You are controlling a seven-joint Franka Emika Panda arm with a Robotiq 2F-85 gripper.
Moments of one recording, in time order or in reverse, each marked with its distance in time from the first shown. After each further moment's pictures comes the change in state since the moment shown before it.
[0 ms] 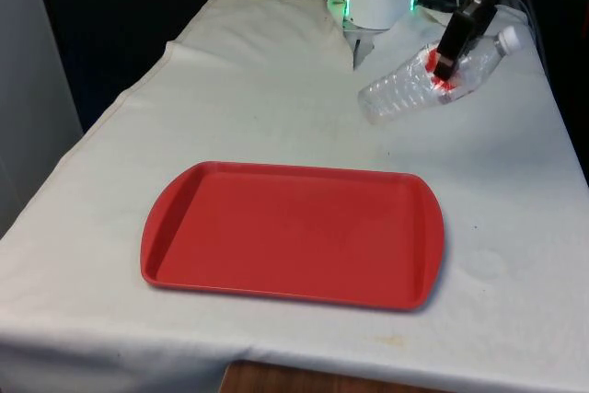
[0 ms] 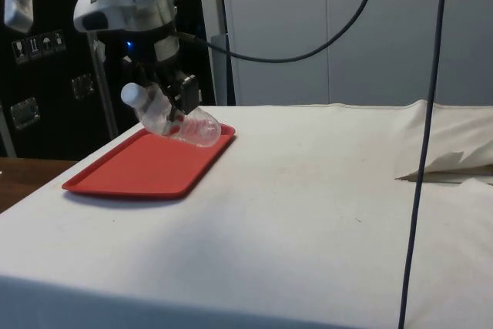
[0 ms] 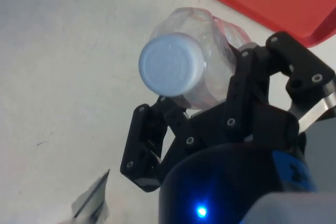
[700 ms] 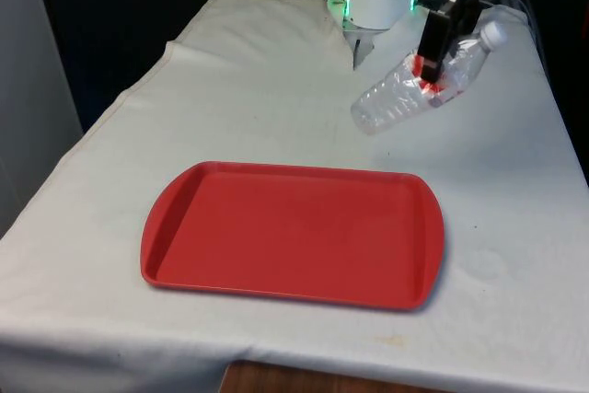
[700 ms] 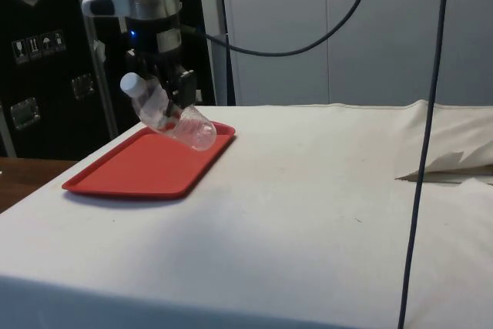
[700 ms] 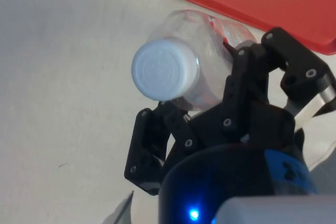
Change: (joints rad) arm -0.005 -0.029 -0.078 -0.048 0.124 0.144 -0.089
